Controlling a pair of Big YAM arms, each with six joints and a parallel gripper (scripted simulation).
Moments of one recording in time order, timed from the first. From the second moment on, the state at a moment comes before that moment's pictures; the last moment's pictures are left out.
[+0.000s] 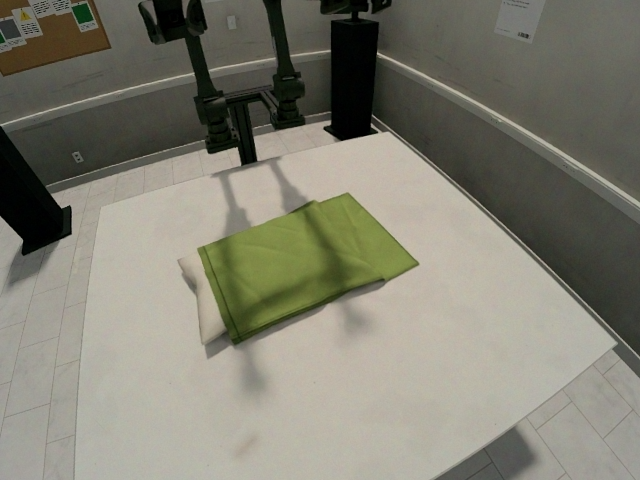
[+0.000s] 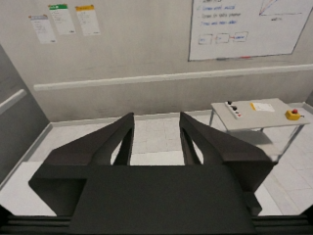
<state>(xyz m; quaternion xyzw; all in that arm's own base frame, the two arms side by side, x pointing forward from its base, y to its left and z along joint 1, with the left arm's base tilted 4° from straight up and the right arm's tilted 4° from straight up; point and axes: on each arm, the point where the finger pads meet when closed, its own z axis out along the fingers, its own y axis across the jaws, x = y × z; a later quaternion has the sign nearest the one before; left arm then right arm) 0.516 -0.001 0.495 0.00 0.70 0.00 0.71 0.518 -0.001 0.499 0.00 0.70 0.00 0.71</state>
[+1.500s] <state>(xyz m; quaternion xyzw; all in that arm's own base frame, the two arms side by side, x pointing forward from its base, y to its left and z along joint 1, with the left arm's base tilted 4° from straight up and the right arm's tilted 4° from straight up) 0.518 -0.001 0.493 0.00 0.71 0.00 0.71 0.514 -0.203 0.191 0.13 0.86 0.01 0.50</state>
